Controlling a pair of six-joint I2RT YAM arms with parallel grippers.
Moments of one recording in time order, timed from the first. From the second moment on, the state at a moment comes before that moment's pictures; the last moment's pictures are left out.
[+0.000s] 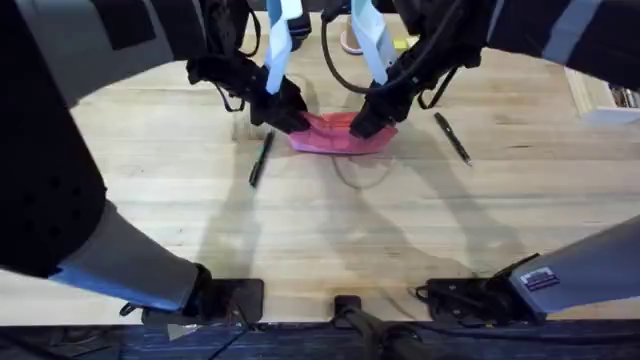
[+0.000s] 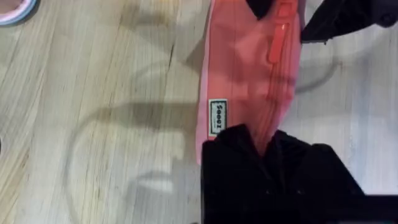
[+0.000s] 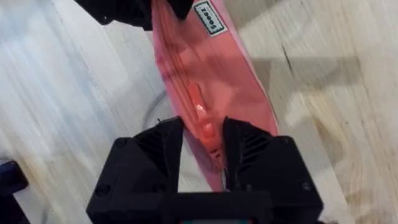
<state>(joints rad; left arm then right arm) -0.15 1.76 1.20 -0.81 0.71 1.18 0.41 1.75 1.37 -0.93 -0.37 -0.63</state>
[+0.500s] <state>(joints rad) -0.15 1.76 1.20 -0.81 0.71 1.18 0.41 1.75 1.37 -0.93 -0.38 -0.63</state>
